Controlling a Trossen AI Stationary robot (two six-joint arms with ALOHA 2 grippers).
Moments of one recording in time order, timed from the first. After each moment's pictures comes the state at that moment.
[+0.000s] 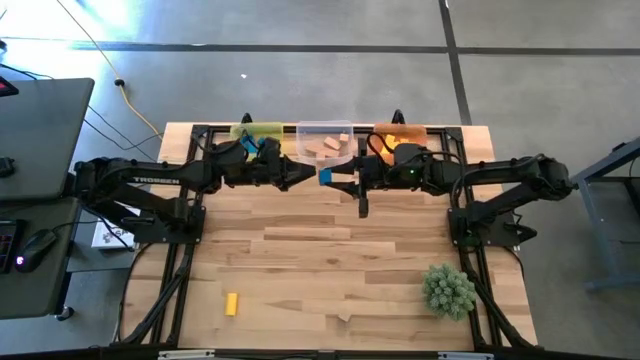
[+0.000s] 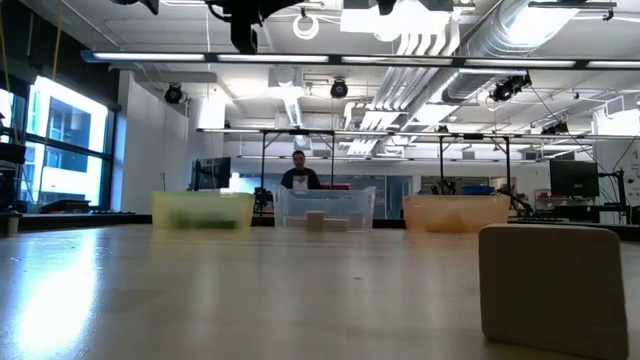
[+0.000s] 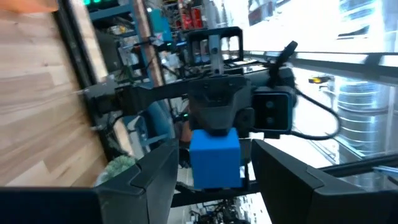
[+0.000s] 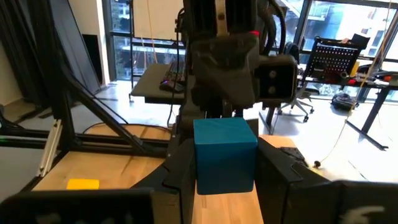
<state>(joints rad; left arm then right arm) 0.25 1.20 0.82 0.42 0.07 -1.35 -0.05 1.32 1.04 0.25 -0.05 -0.11</state>
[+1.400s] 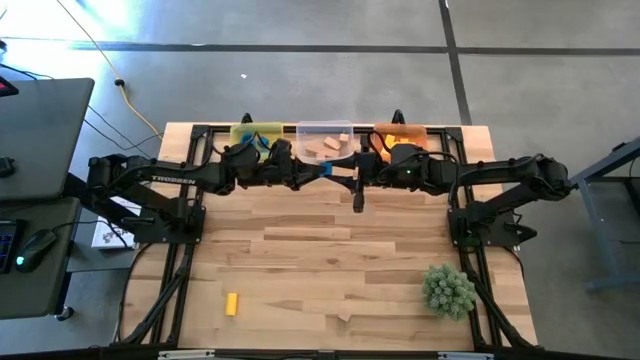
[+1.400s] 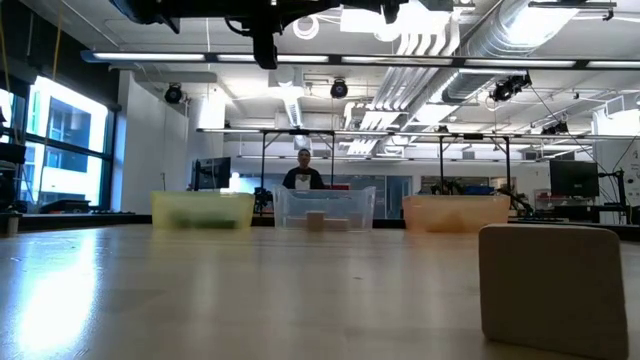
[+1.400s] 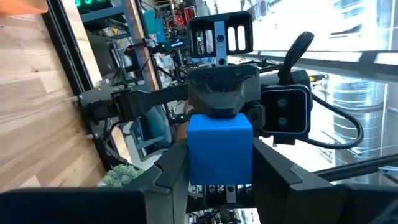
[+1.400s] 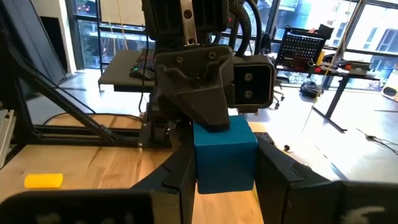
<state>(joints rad) 0.26 1.34 0.82 0.60 0.10 -1.33 -0.05 1.34 1.04 0.21 0.06 -0.12</state>
